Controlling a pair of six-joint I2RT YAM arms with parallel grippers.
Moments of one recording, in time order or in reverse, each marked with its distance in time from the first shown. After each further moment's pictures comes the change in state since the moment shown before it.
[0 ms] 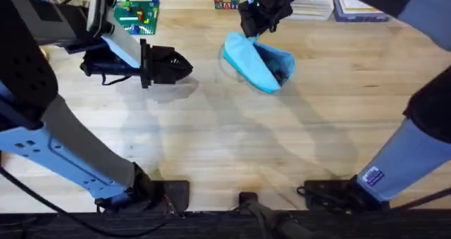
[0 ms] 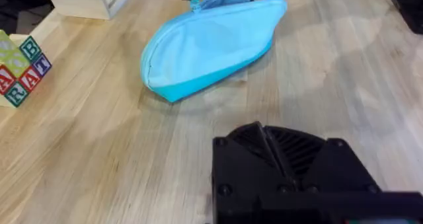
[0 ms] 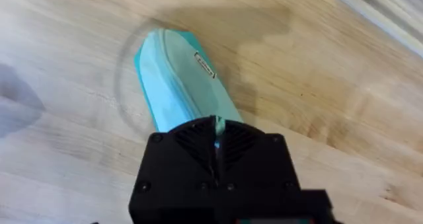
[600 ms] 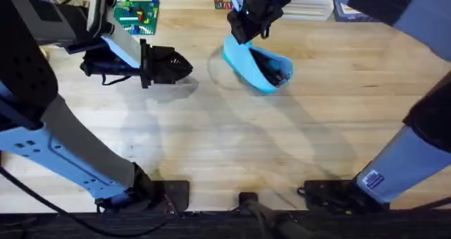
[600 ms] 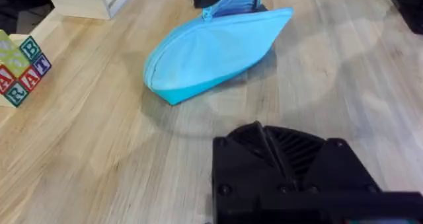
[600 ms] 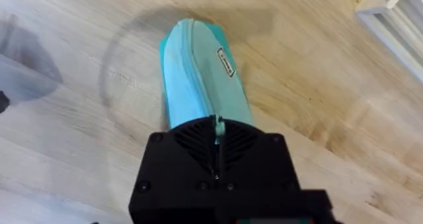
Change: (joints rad) left arm 0.000 0.000 0.000 0.000 0.000 0.000; right arm 0.077 -0.013 0.003 -0.029 0.020 -0.068
